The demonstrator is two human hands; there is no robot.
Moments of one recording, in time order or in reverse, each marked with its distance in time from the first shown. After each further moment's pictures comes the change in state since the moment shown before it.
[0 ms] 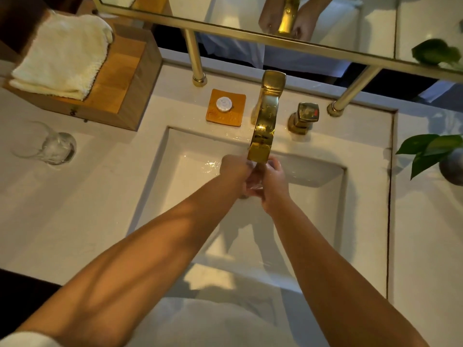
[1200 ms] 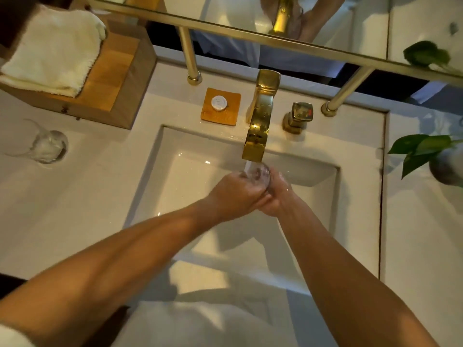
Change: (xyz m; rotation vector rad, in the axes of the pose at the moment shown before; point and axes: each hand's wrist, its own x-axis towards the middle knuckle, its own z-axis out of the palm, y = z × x) left_hand 0.001 -0.052 -0.026 1.333 -0.185 1.512; right_hand 0.012 0.009 -0.030 0.226 -0.023 0.421
